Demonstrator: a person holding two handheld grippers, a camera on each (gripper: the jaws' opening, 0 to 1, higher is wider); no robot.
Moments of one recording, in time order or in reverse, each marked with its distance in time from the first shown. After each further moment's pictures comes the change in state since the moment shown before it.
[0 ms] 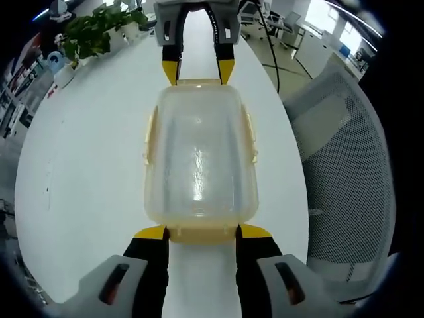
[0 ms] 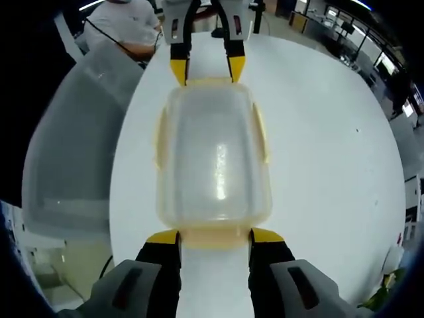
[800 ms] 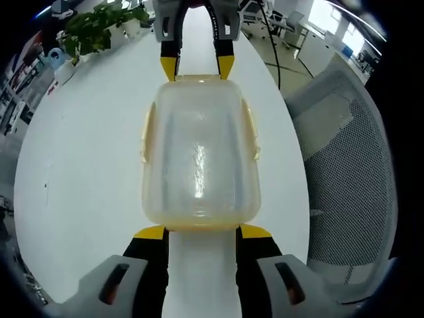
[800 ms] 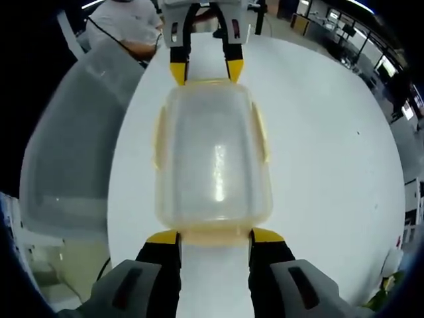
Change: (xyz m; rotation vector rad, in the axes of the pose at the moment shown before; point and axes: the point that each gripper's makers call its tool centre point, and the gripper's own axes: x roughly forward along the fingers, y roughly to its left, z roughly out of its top) left arm 0.004 0.001 -0.005 -0.015 0.009 0.003; right arm 0.002 -0.006 0.002 -0.019 -0.011 -0.002
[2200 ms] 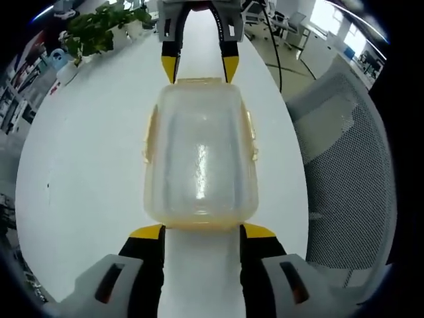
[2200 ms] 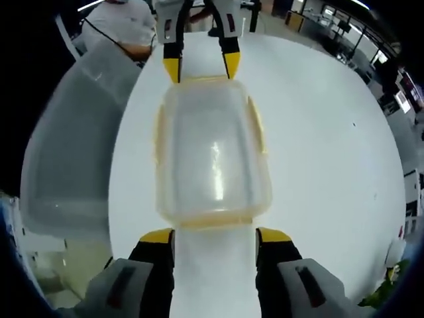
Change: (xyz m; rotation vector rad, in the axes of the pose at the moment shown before) left arm -0.004 -0.003 0.002 -0.017 -0.004 0.012; right arm -0.004 0.006 -0.010 0.089 -0.004 0.010
